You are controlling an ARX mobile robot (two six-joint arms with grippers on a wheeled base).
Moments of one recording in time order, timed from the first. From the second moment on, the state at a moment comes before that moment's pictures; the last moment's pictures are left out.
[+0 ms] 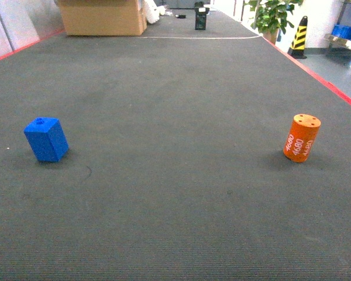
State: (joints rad) left arm 0.00 0.01 0.02 0.00 0.00 0.00; right arm 0.00 0.01 0.01 -0.01 0.00 0.00
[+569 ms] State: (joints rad) left arm 0.00 0.01 0.02 0.00 0.00 0.00; right arm 0.00 0.01 0.01 -0.01 0.00 0.00
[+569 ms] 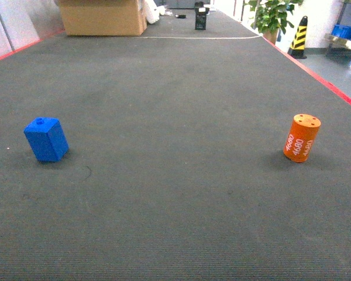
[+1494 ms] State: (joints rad) left arm 0.00 0.01 0.02 0.00 0.00 0.00; right arm 0.00 0.01 0.01 -0.01 0.00 0.00
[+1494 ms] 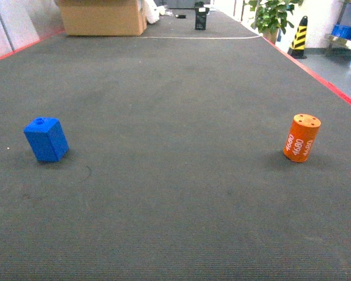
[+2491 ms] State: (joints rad) left arm 0.00 0.01 0.02 0.00 0.00 0.00; right arm -0.03 0.28 0.07 0.07 0.03 -0.04
